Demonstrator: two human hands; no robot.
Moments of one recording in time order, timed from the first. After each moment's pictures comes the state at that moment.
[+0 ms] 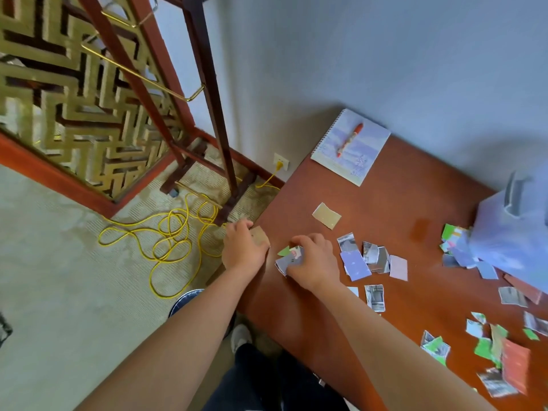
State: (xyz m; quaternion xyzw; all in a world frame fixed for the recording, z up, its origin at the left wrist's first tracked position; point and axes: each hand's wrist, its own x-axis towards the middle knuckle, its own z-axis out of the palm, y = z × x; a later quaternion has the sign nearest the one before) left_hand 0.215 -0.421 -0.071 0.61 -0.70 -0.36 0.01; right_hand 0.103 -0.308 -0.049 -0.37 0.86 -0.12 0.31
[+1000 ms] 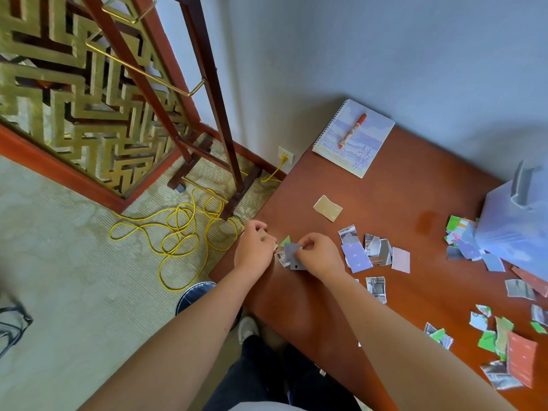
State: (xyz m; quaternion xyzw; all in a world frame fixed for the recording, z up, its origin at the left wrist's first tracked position) left_hand 0.211 -0.397 -0.058 0.59 -0.62 -0.51 0.04; right_hand 0.093 -0.306 -0.056 -0.23 0.86 -0.23 0.40
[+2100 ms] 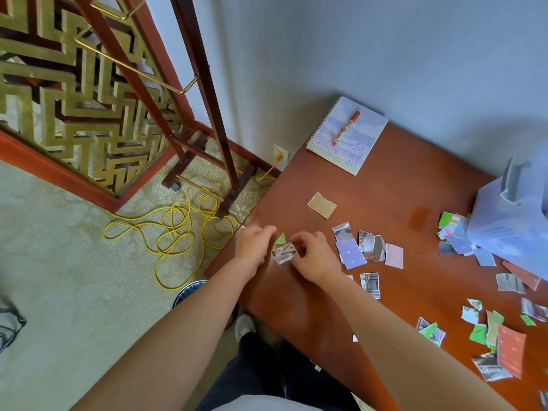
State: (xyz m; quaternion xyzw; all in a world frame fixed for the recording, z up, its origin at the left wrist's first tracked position) left_hand 0.199 -0.396 -0.050 0.62 -0.45 -0.64 0.06; right_hand 0.091 -0.292 -0.057 -0.35 0.84 -0.17 0.39
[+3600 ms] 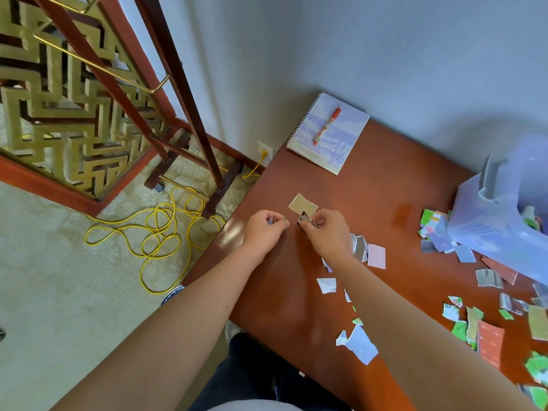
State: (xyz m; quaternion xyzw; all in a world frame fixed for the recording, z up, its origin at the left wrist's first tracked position) left_hand 0.138 -0.393 -0.049 0.56 -0.57 -0.60 0.05; right_hand 0.029 -0.300 -0.046 -0.23 0.89 -0.28 0.27
